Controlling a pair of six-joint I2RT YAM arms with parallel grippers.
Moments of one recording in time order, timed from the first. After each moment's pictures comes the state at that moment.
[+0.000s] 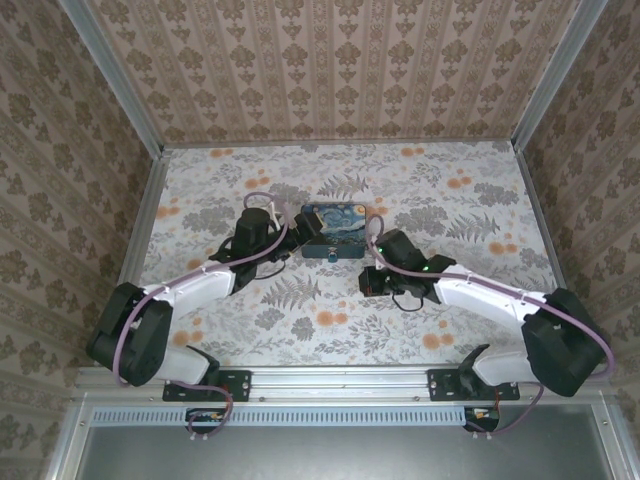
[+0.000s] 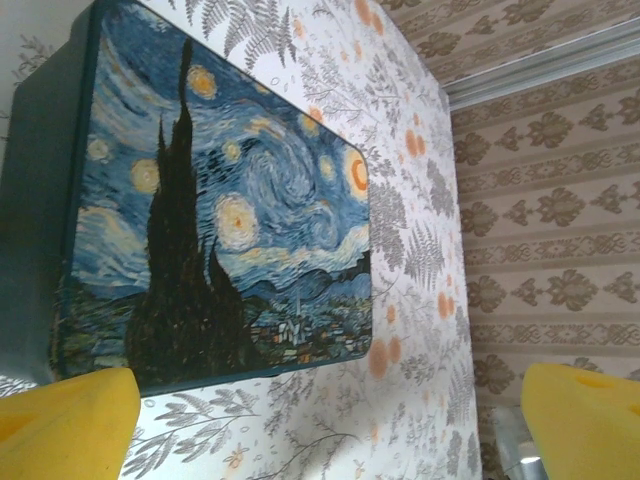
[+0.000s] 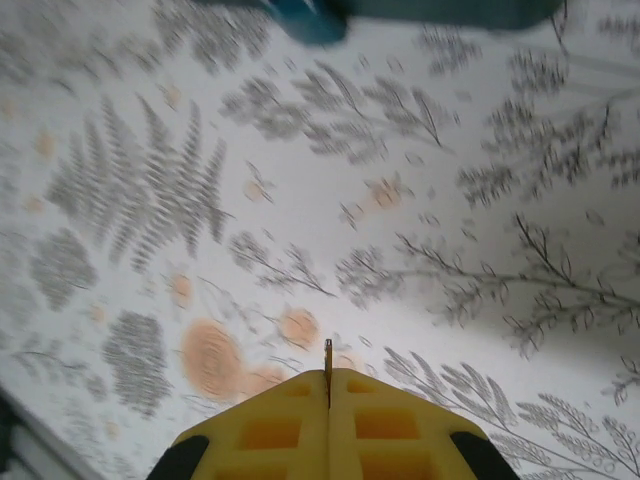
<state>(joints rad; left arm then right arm) -0.56 1.39 0.66 0.27 0.34 -1.01 0.66 1.35 0.72 -0.36 -0.19 0.58</state>
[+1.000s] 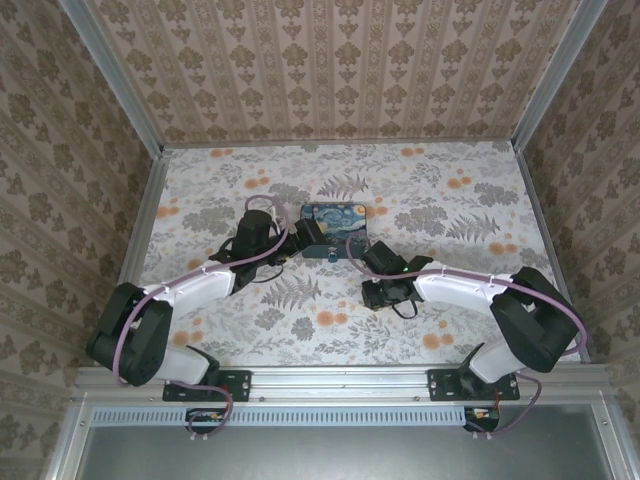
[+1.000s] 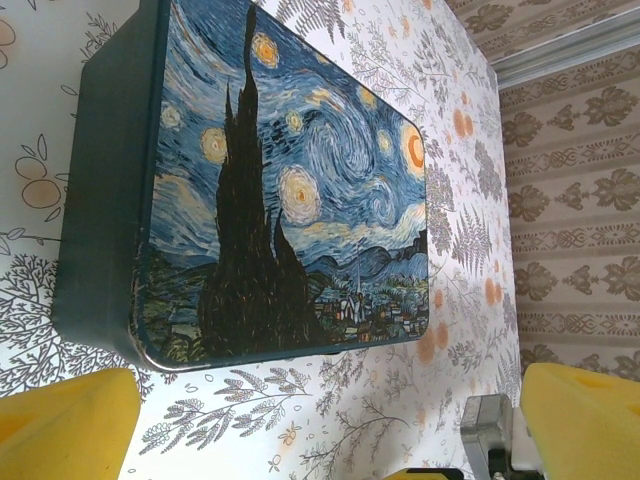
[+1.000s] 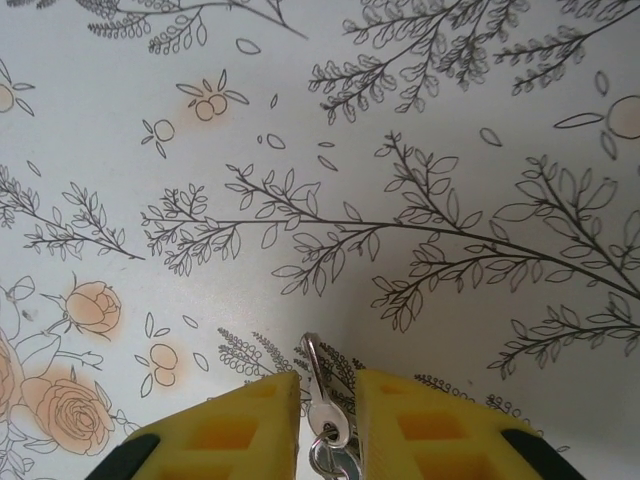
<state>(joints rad) -0.56 1.39 0.66 0.19 0.32 -0.95 0.72 1.50 0.75 -0.46 -0.01 0.50</state>
